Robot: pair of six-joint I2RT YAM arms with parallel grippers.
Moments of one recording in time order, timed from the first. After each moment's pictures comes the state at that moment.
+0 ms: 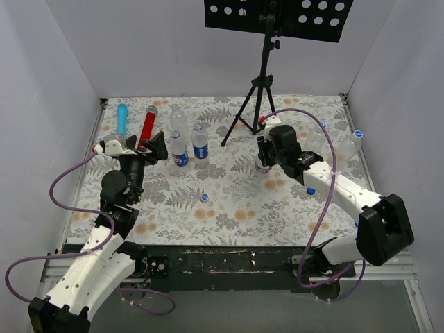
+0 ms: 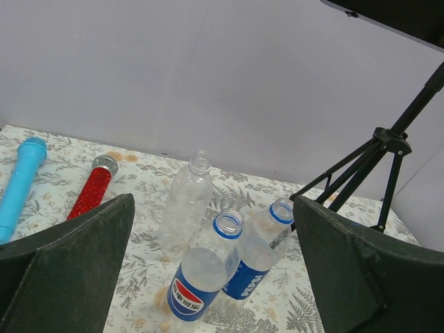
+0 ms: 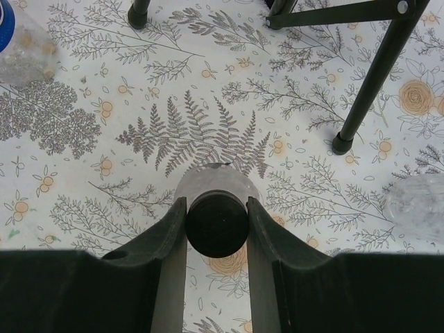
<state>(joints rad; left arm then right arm) -0.37 0.65 0.57 0.34 -0.32 -0.27 0.57 1.38 0.98 -0.23 0.13 0.05</state>
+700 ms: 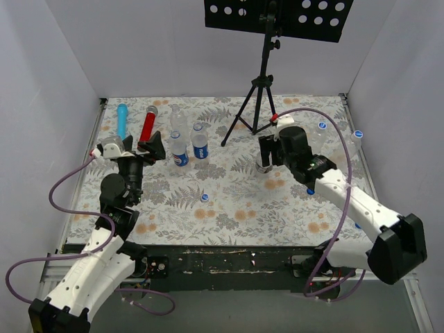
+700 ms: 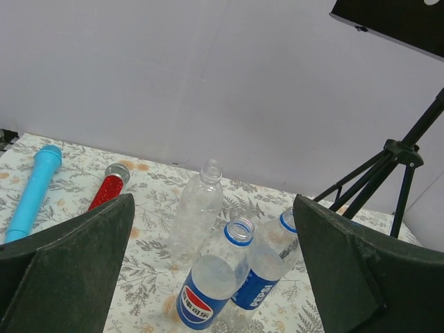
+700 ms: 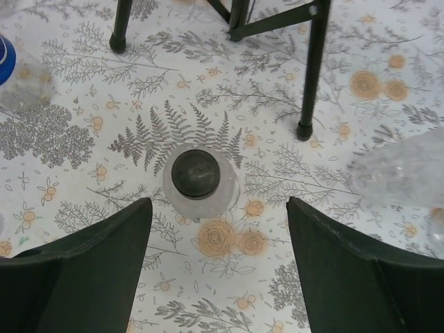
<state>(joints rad) -0.37 0.64 0.55 0.39 -0.36 -0.24 0.57 1.27 0.97 -0.28 0.20 0.10</state>
